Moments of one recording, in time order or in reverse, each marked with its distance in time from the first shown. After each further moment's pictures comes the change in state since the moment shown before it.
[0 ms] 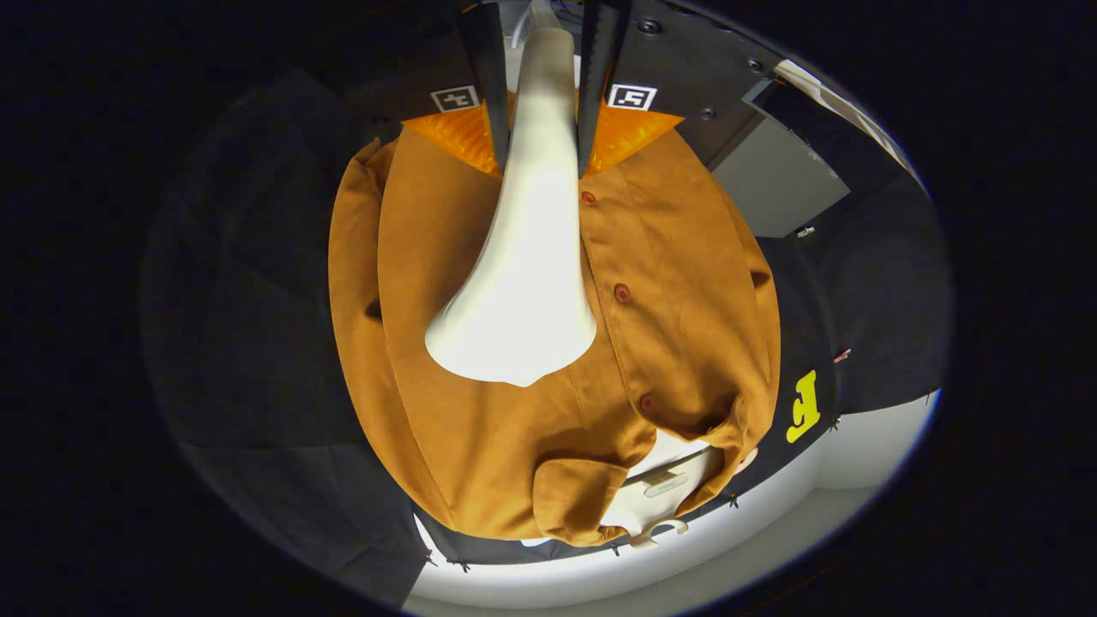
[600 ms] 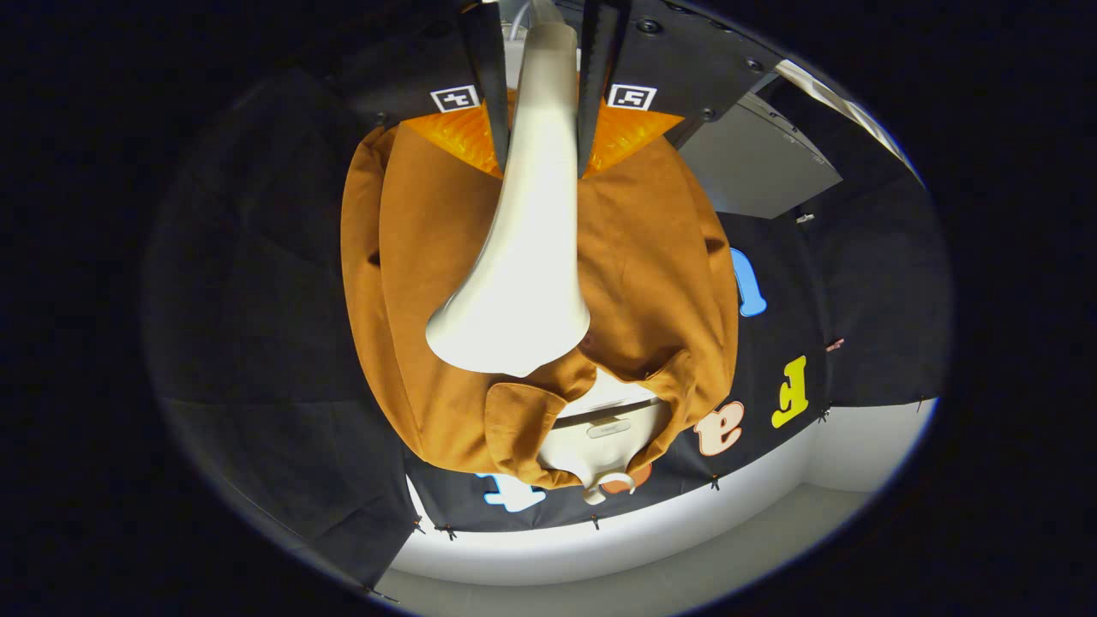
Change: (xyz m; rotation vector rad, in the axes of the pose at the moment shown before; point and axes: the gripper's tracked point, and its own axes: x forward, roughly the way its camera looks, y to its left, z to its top) arm -0.039 0.027 0.057 -0.032 -0.135 -0.020
